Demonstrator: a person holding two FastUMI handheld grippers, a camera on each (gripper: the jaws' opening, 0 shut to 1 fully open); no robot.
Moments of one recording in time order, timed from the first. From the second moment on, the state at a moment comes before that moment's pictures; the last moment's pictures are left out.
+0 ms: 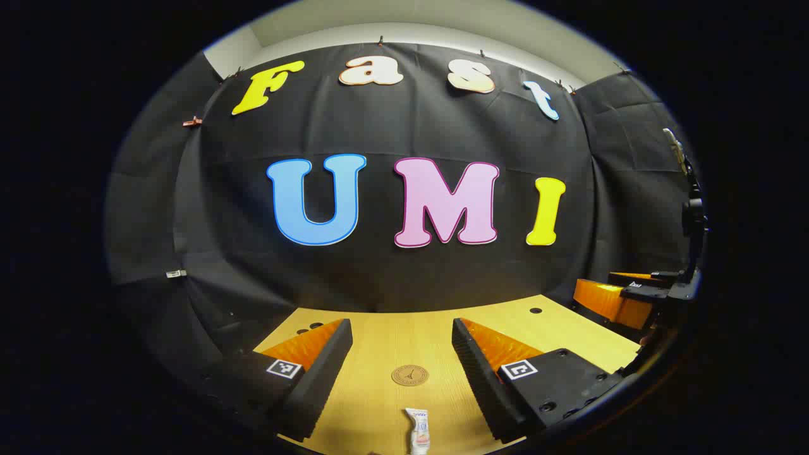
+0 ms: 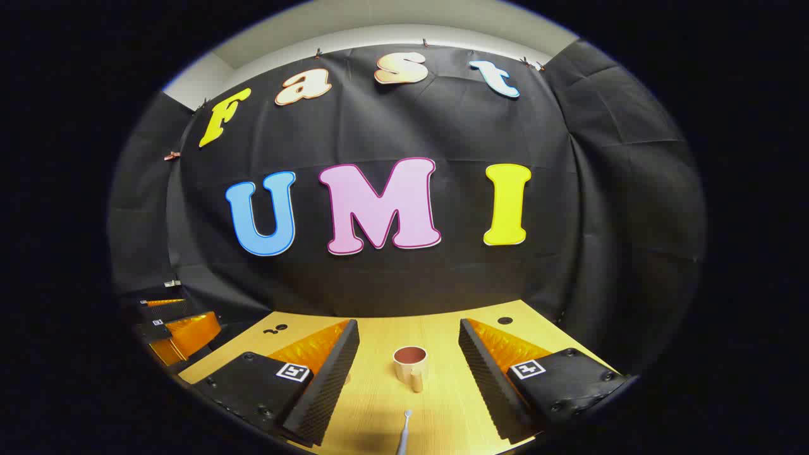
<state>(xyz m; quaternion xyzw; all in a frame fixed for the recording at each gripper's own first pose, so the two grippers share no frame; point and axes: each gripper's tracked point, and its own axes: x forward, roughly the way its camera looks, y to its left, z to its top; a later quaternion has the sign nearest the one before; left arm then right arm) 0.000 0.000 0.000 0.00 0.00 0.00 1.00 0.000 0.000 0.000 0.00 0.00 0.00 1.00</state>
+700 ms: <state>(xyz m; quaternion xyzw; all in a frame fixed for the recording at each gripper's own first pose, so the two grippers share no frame) 0.020 -0.017 -0.024 -0.03 0.05 -0.02 1.00 0.011 -0.015 -0.020 0.01 0.04 0.02 1.00</state>
